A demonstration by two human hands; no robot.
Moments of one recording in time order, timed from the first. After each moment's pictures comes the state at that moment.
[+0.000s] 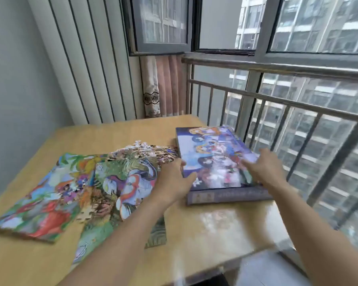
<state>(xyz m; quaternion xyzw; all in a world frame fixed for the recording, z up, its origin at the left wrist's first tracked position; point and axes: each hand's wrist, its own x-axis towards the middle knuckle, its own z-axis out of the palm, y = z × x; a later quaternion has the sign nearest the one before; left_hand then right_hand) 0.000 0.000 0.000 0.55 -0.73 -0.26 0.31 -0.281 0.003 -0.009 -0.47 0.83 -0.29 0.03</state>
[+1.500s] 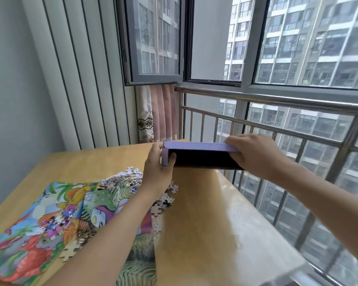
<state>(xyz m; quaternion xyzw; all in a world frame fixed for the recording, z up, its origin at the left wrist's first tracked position) 0.003 -0.061 0.049 0.36 -0.69 -0.29 0.56 -0.247 0.033 0.149 -0.78 0.54 -0.15 -0.26</state>
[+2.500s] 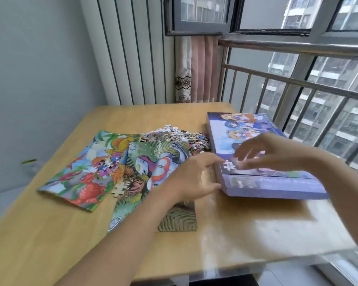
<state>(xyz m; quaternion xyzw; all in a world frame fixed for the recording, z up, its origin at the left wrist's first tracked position) 0.057 0.007 -0.012 0.38 -0.85 -0.23 0.28 -0.180 0.026 0.090 -0.78 0.56 -0.09 0.25</state>
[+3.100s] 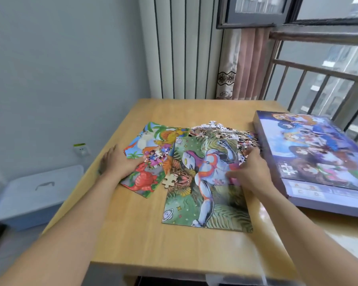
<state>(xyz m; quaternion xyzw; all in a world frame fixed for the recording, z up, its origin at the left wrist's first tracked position) 0.349 -0.032 -0.065 0.83 -0.49 -0.10 0.25 -0.022 -0.022 -0.036 -0.59 0.72 -0.29 0.22</state>
